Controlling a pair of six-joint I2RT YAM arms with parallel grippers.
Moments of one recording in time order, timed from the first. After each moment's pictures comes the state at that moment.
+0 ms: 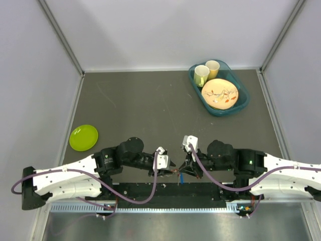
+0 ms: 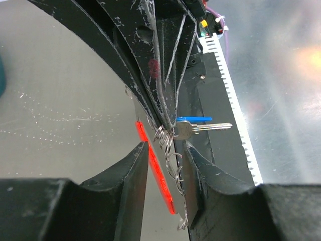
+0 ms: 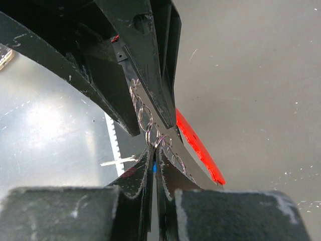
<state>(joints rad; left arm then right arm) -1.20 0.84 0.69 -0.19 0.45 0.27 1.34 0.77 0.77 -0.45 -0.07 0.24</state>
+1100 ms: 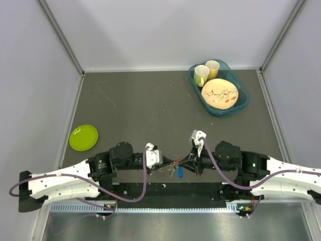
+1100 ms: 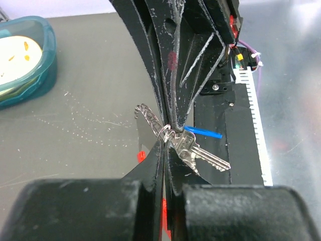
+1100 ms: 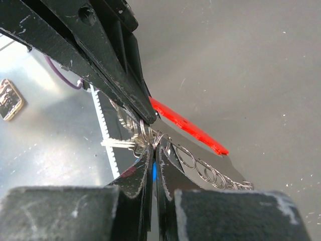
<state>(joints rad) -1.23 0.71 0.60 -0.05 0.25 0.16 1.31 0.68 0.67 -0.30 0.01 0.33</state>
